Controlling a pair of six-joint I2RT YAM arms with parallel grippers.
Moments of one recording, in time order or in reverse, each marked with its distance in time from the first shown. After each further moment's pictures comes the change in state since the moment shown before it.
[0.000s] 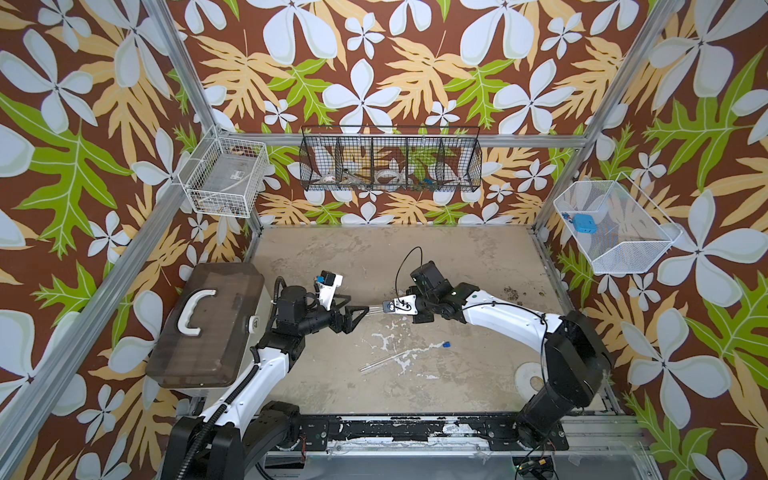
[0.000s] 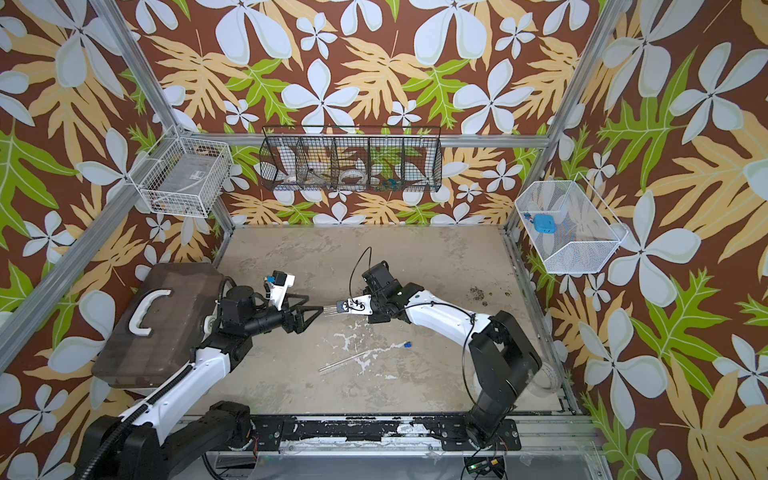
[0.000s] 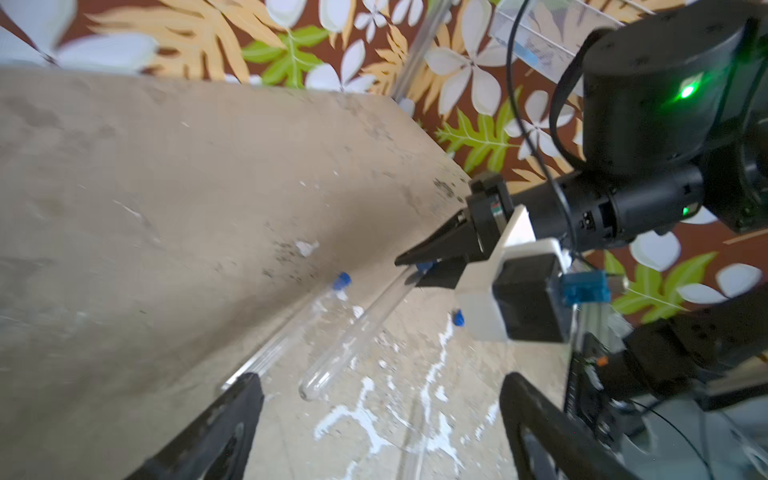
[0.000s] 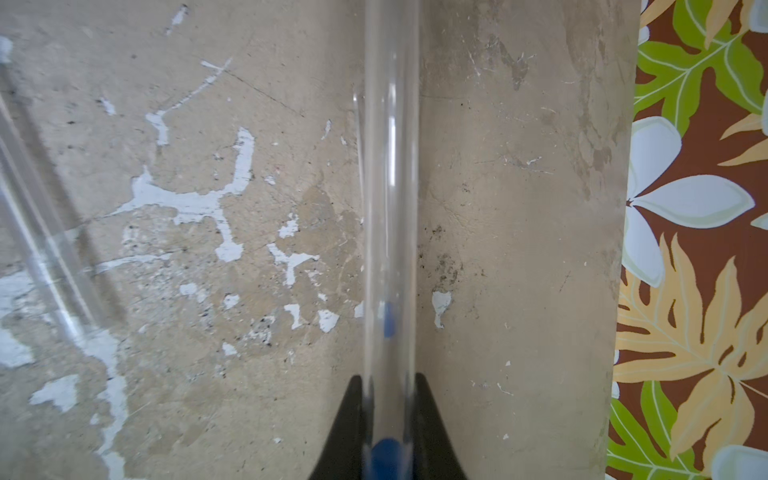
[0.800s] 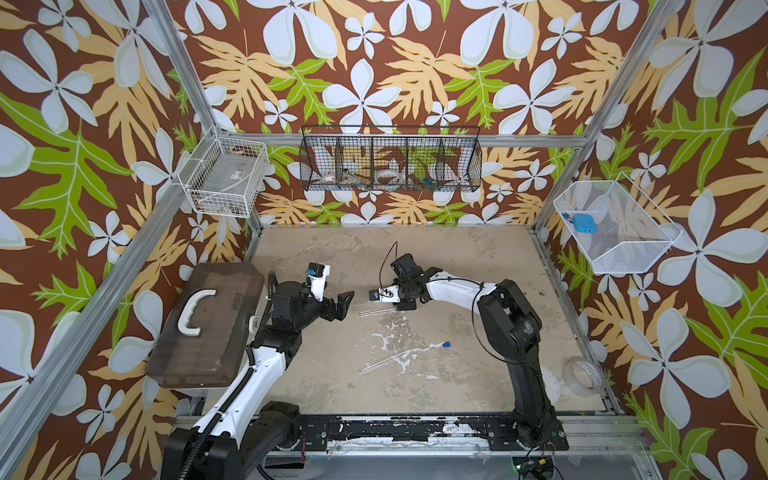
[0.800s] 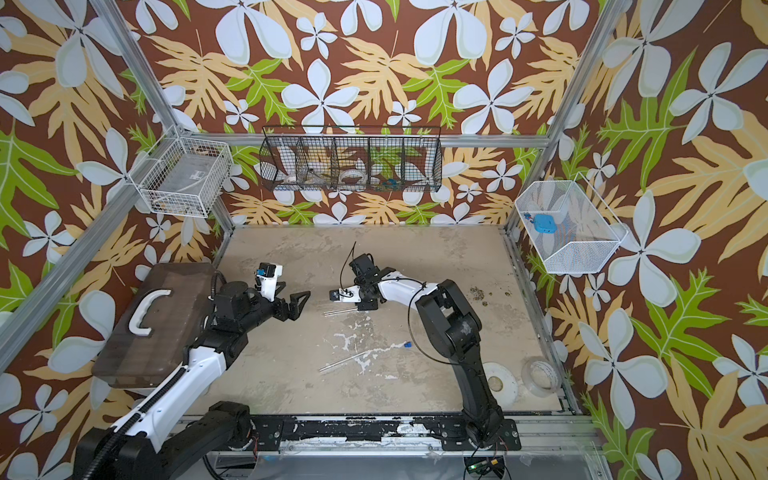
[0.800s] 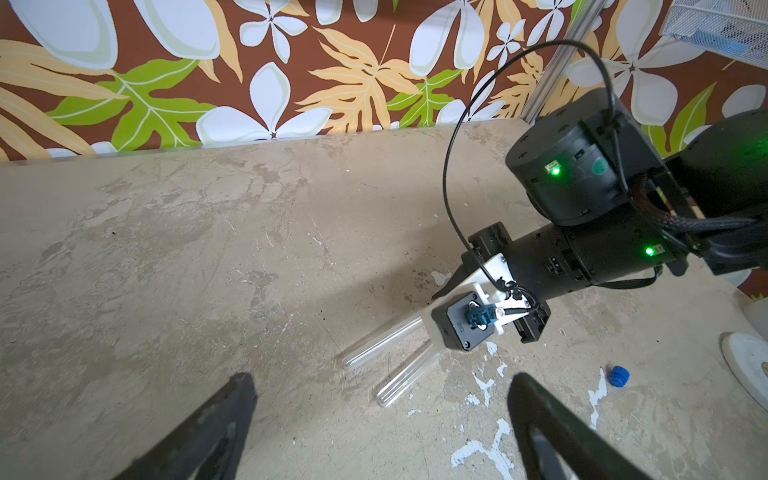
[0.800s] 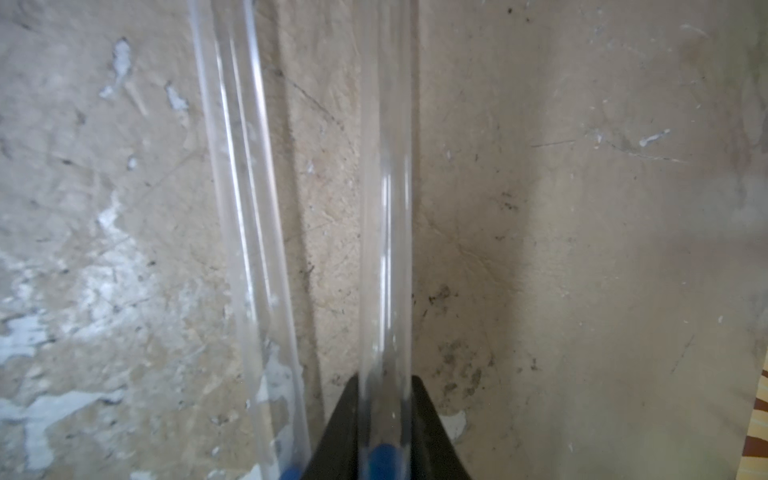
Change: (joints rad) left arm 0.016 -0.024 0.033 -0.073 -0.291 0.117; right arm -0.051 0.425 0.322 -0.037 -0.024 -0.034
